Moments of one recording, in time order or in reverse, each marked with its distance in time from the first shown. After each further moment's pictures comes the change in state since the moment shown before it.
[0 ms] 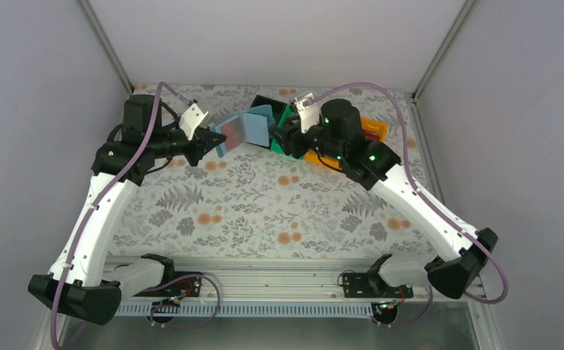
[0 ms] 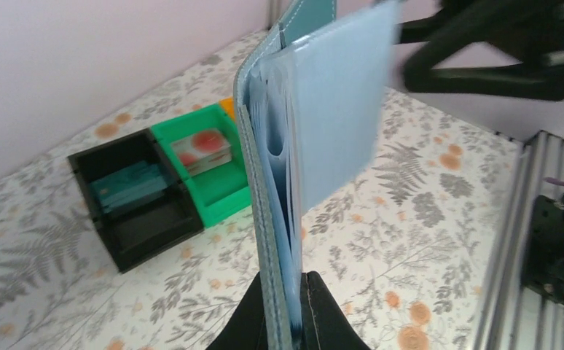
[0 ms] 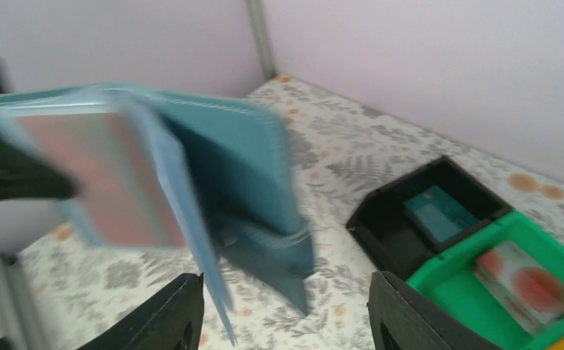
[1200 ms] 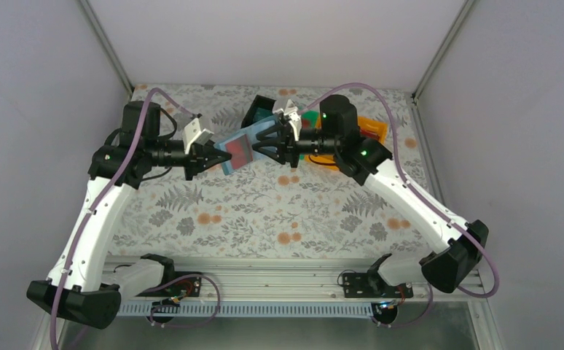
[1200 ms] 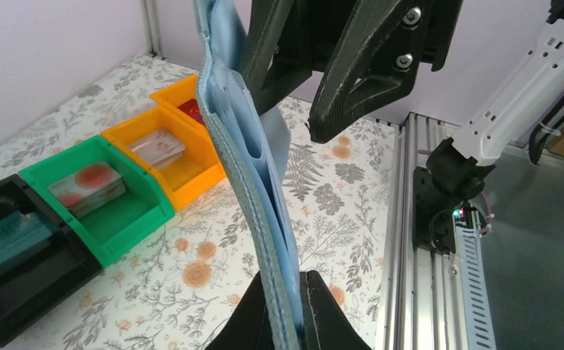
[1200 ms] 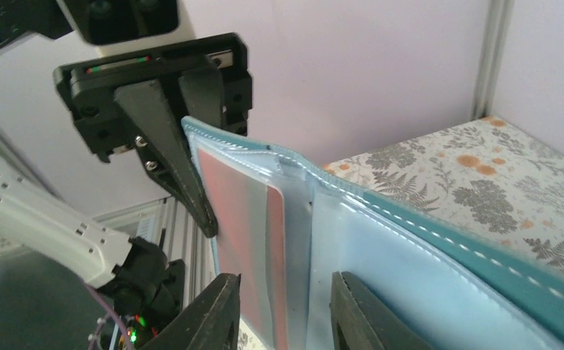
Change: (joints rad) left arm 0.008 -0.029 -0.014 -0.108 0.262 0.156; right arm -0.043 0.032 -0.025 0.142 -0.624 -0.123
